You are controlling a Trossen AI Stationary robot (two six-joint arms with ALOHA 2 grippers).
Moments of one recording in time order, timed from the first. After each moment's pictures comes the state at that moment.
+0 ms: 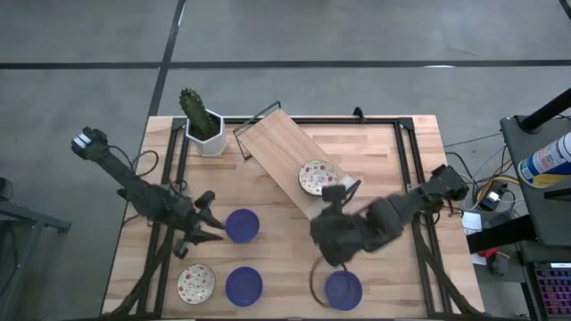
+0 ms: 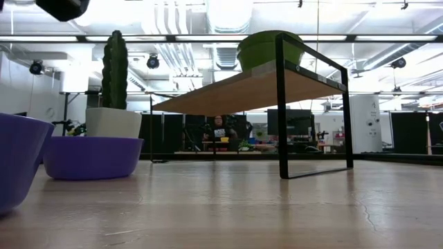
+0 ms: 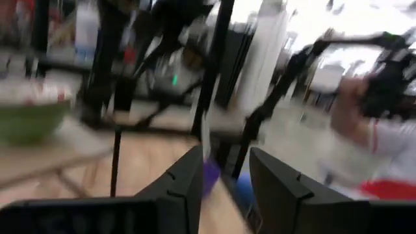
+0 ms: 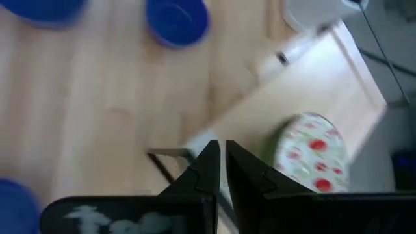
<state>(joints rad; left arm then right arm) -0.69 0.72 0.37 0.40 -0.36 -0.25 0.50 1.86 2.06 -1.39 0.56 0.26</state>
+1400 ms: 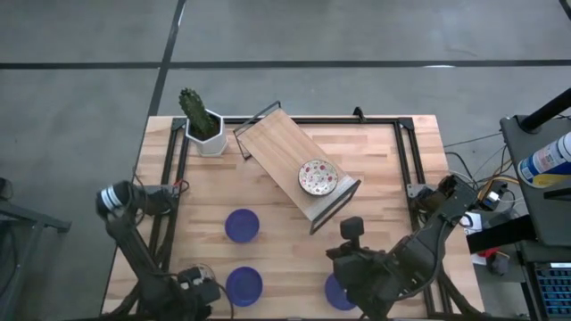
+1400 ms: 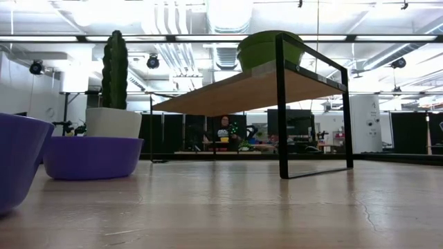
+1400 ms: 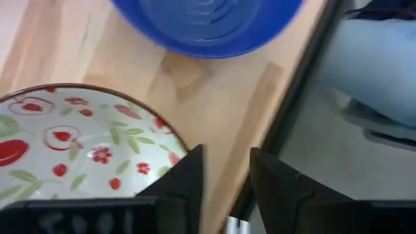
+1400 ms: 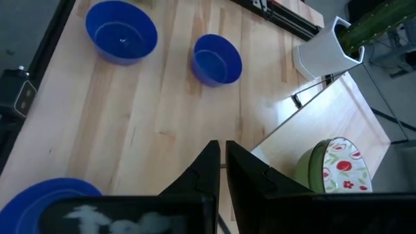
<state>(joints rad) -1.08 1.77 1.31 -0.83 -0.18 -1.51 0.77 1.86 2.05 -1.34 0.71 0.37</state>
